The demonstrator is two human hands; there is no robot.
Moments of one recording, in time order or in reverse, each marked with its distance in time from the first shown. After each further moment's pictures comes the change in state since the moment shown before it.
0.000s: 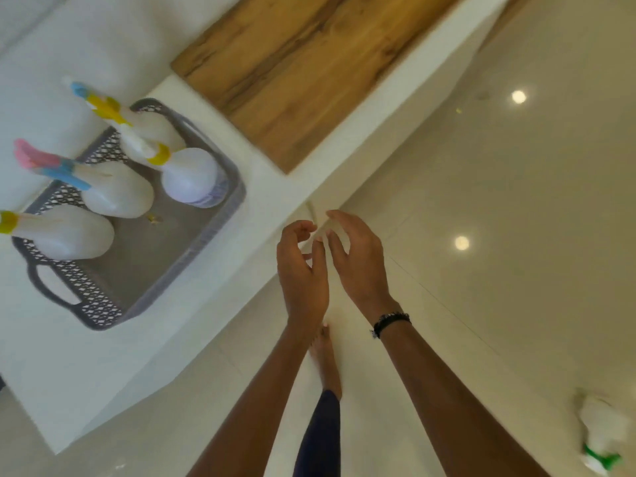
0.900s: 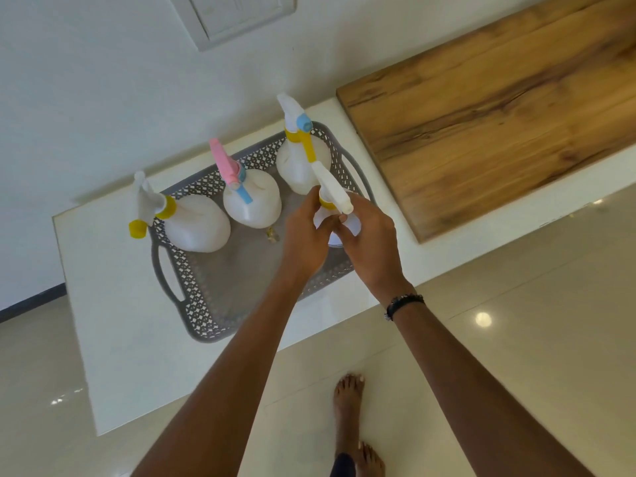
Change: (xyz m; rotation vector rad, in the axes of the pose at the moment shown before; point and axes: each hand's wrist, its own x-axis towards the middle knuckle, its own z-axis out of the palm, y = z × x) left_hand 0.187 -0.047 -0.140 -0.039 -0.018 -0.028; right_hand 0.116 -0.117 0.150 -0.040 -0.231 -0.261
